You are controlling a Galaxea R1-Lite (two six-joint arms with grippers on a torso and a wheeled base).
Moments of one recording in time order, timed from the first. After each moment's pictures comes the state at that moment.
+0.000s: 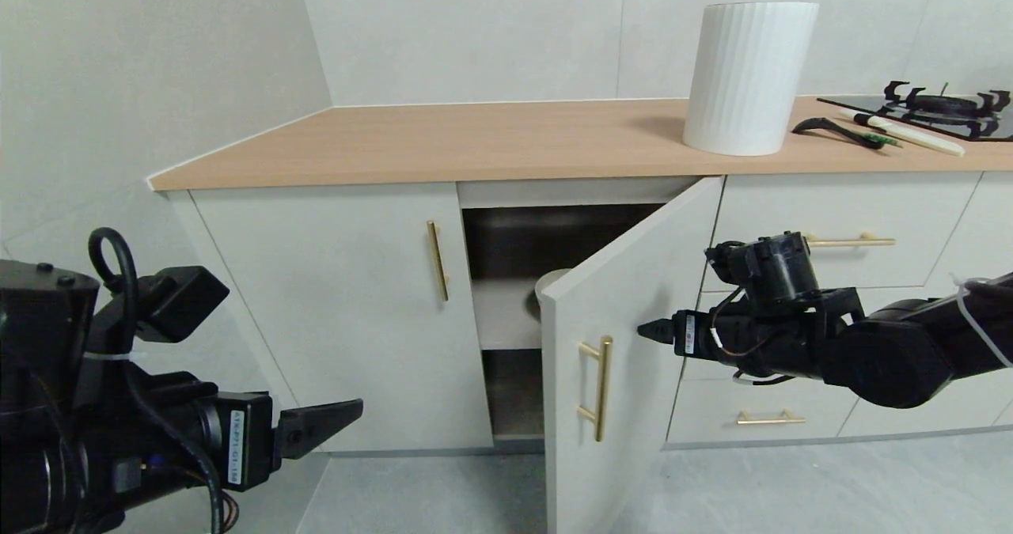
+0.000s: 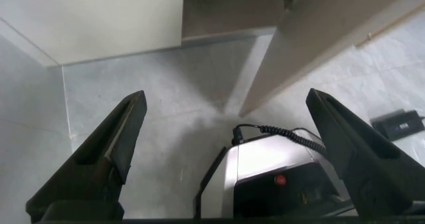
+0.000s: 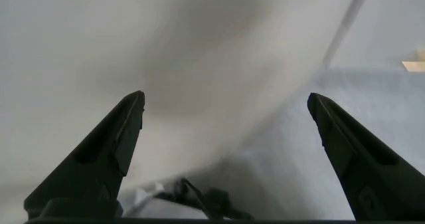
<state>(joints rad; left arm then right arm) -0.45 1.22 -0.68 0.09 0.08 -0.28 0.44 1.93 -0.97 -0.38 -0.05 0.42</state>
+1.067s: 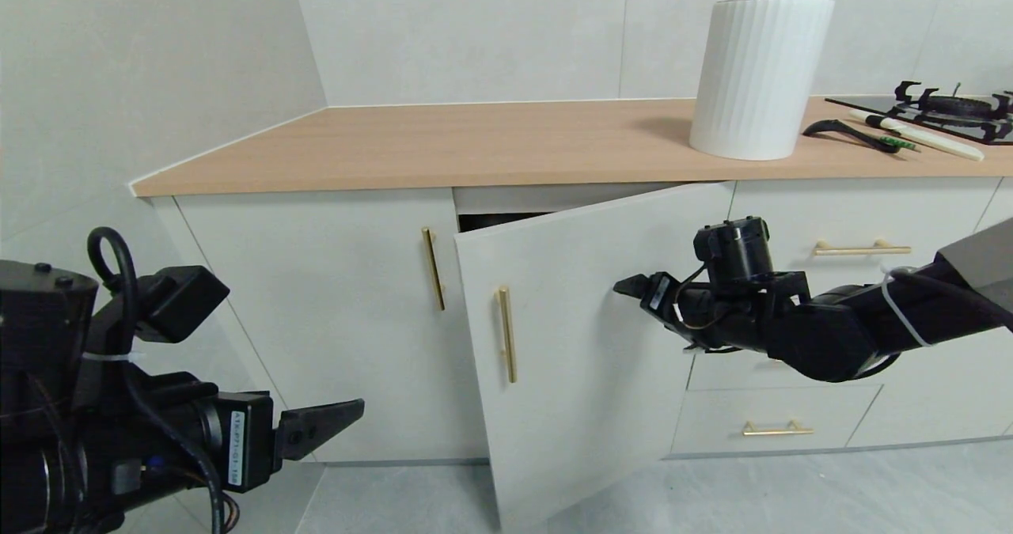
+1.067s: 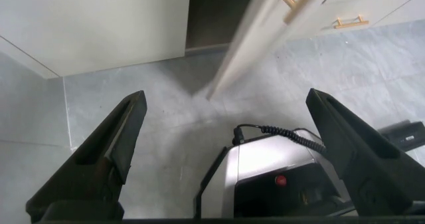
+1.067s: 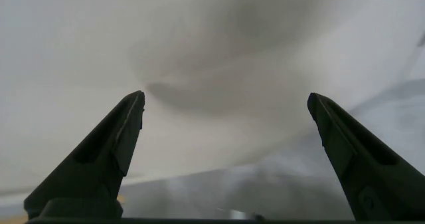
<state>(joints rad) -0.45 1.22 -0.68 0.09 0.08 -0.28 0.47 2.05 -1.14 -0.44 -0.06 0.82</state>
